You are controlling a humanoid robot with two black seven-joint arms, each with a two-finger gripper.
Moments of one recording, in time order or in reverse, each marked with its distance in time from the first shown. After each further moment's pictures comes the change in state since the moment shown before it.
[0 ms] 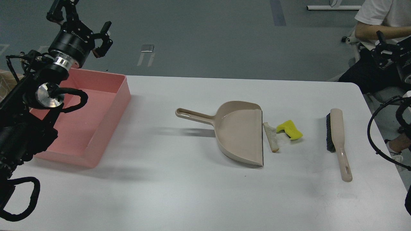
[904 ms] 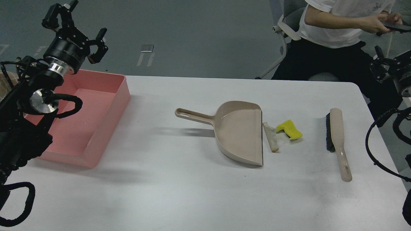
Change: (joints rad) left arm 0.028 0.023 -0.002 -0.001 0.006 -0.013 0.003; right arm -0.048 0.027 0.003 -0.015 -0.004 0.000 0.010
